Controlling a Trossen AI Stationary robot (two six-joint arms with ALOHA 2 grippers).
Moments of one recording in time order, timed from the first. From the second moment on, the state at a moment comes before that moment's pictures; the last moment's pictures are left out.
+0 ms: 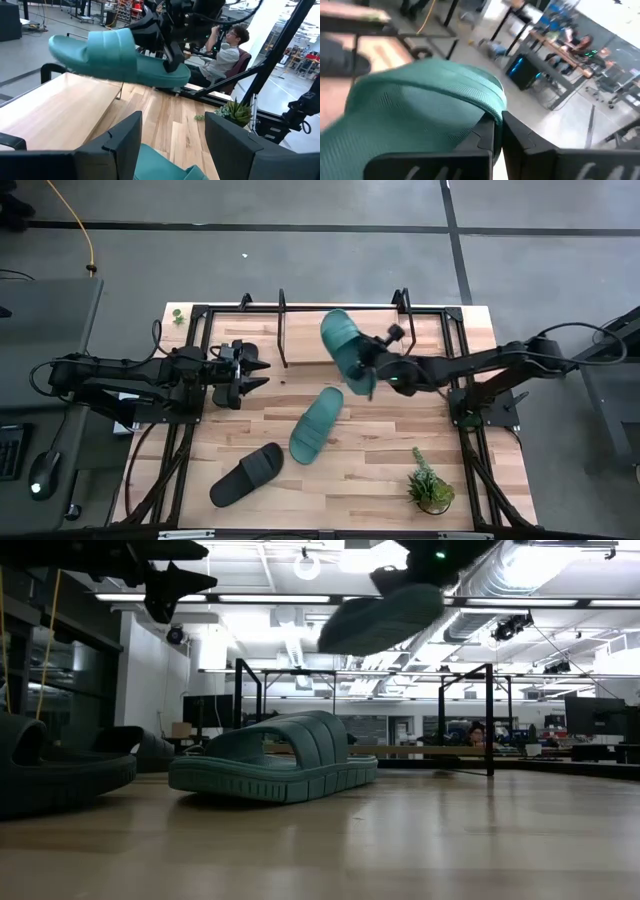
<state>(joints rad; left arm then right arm) 0.14 0.63 0.40 0.14 -0.07 -0.26 0.06 1.37 0.90 0.11 1.00 -0.15</state>
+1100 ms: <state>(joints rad) 0.14 0.63 0.40 0.13 -0.11 -0.28 -0.16 1.64 0.70 0.67 1.19 0.00</state>
